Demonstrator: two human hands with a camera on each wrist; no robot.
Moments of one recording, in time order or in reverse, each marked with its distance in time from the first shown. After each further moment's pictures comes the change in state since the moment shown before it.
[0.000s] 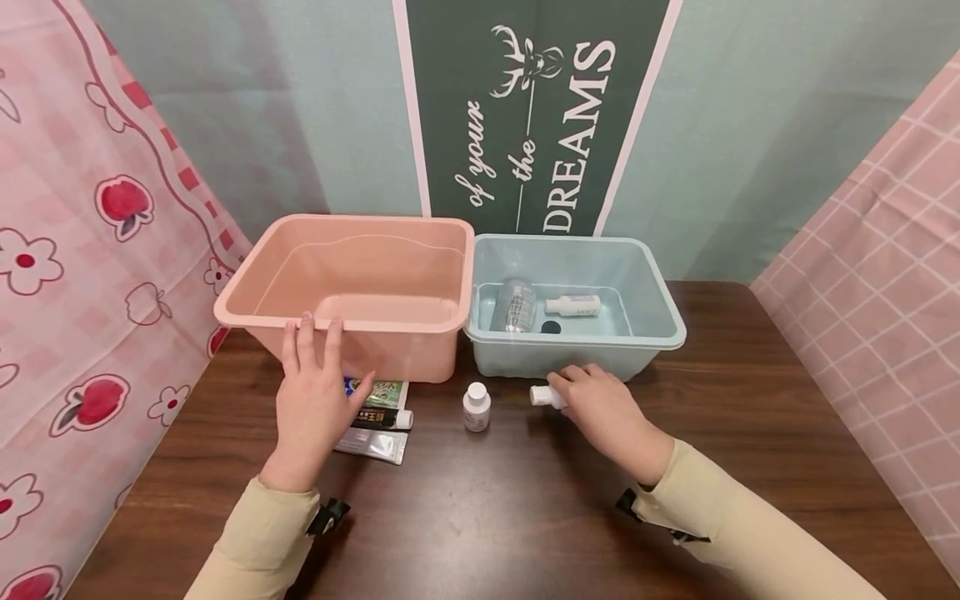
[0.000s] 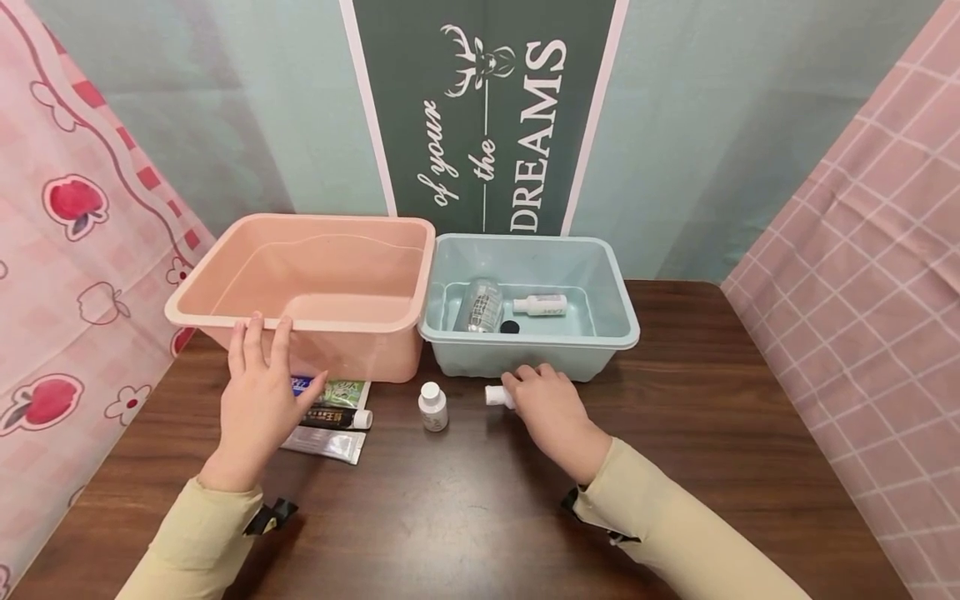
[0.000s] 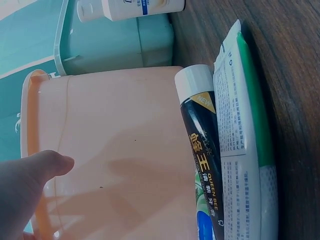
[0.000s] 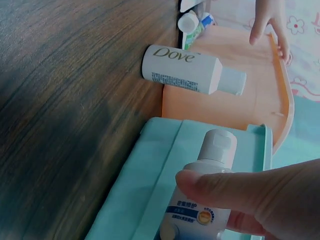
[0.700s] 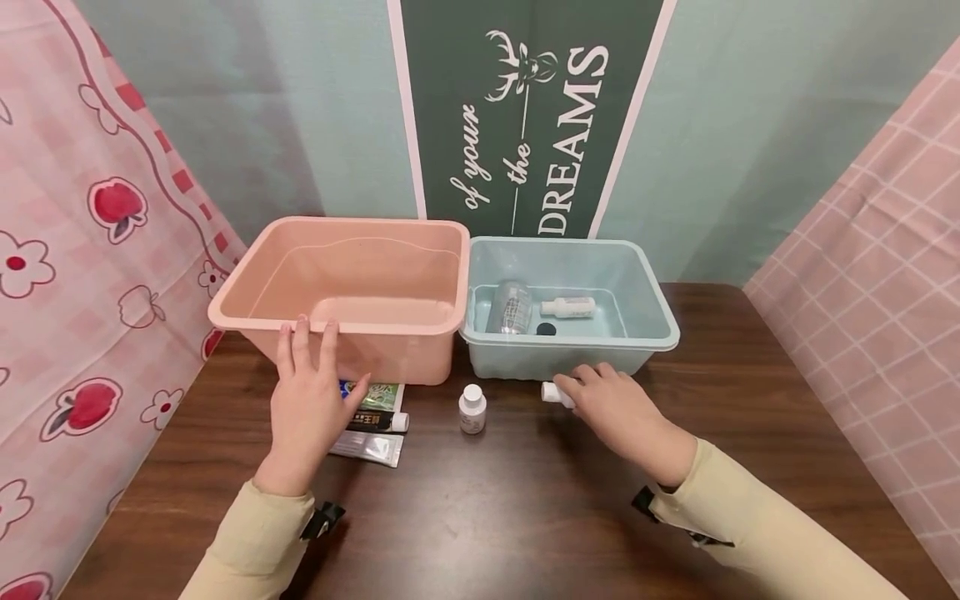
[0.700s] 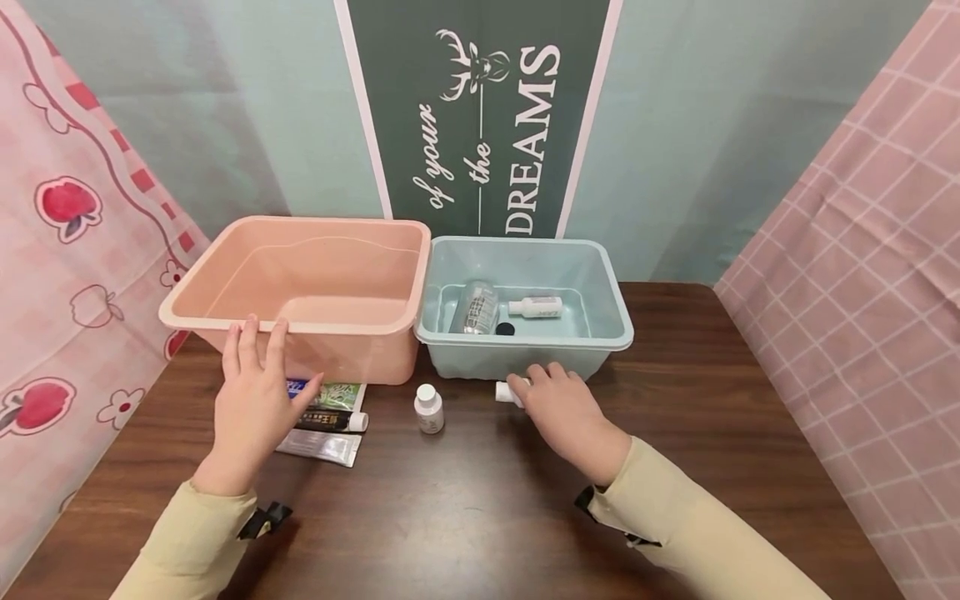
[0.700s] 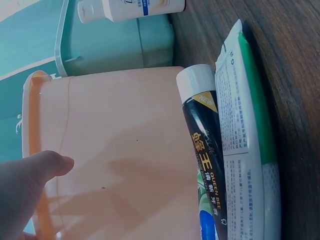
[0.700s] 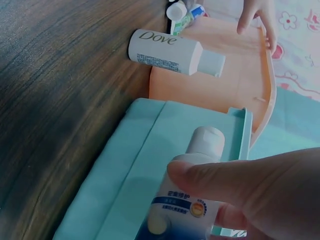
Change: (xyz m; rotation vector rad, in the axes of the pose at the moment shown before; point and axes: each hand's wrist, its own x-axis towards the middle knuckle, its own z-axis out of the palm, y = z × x) left_hand 0.001 0.002 -0.002 0.002 -0.028 -0.016; right_hand -0.012 0.013 -0.019 -0.055 -0.023 -0.077
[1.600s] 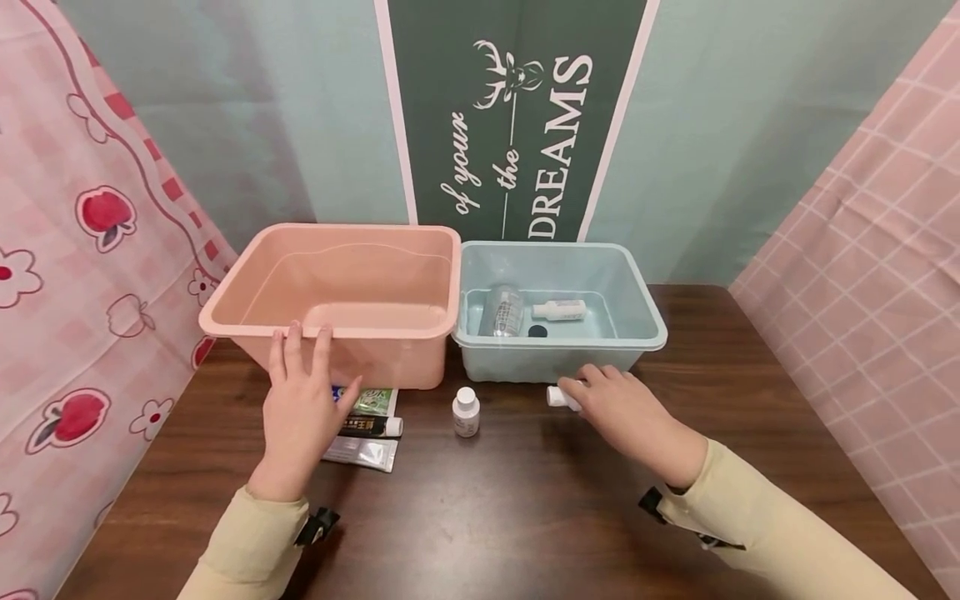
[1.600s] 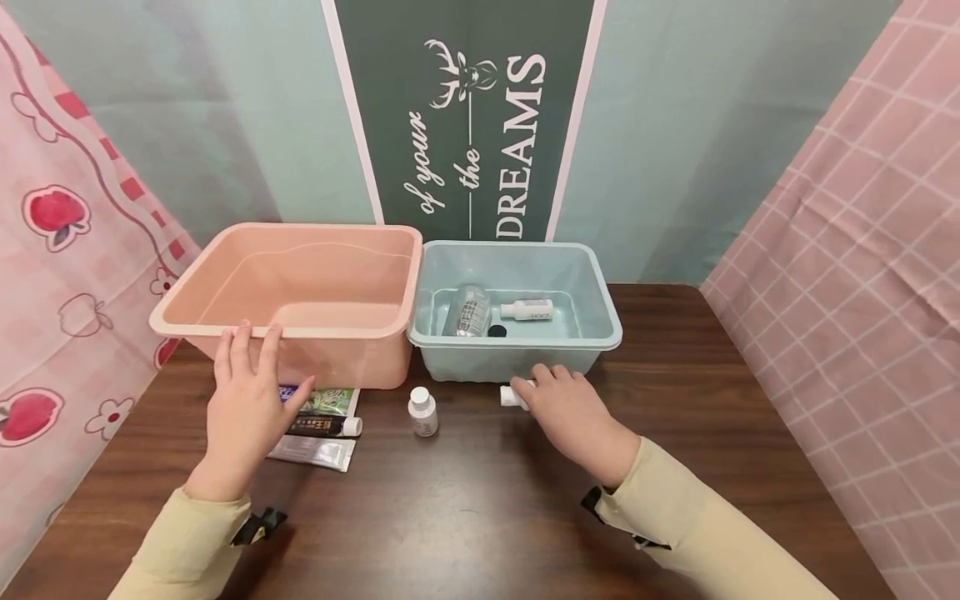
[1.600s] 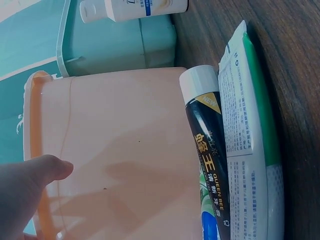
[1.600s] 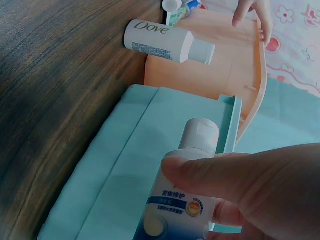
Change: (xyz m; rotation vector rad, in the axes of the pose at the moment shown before) left_hand 0.001 -0.001 -0.001 -0.017 0.040 0.008; right_hand -0.011 0.006 -0.014 0.005 -0.013 -0.023
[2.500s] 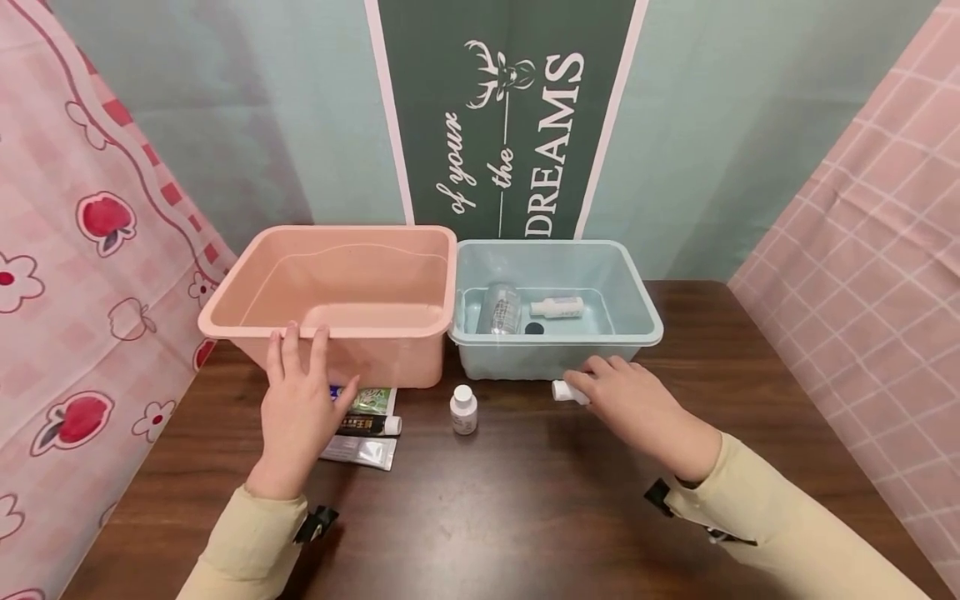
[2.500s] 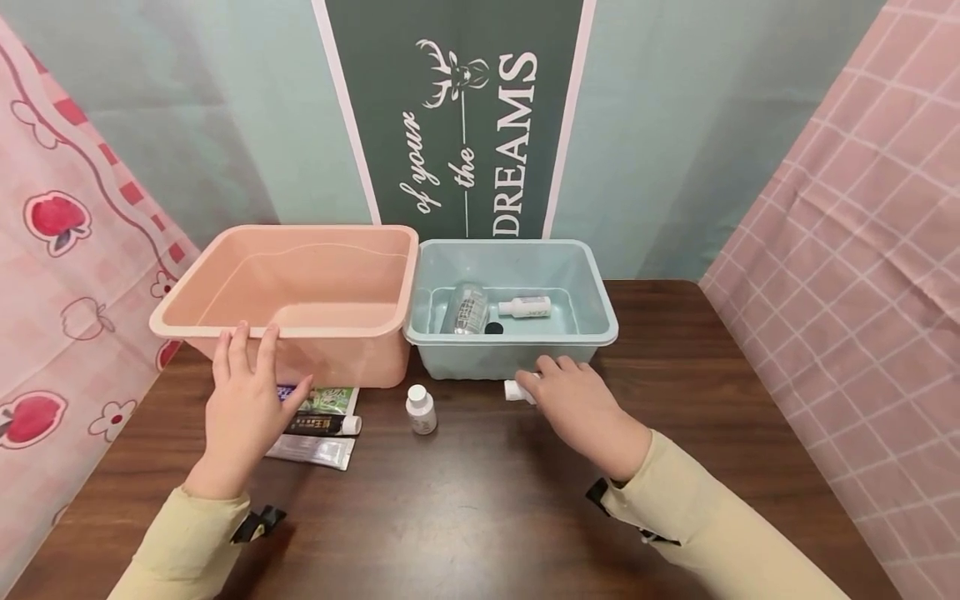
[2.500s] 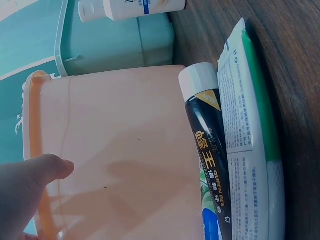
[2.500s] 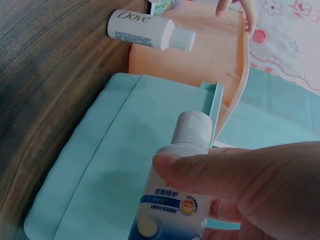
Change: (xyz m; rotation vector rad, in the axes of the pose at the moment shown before) left_hand 0.001 0.004 -0.003 0.010 -0.018 0.000; right_hand -0.006 0.008 -0.012 -0.004 0.018 0.016
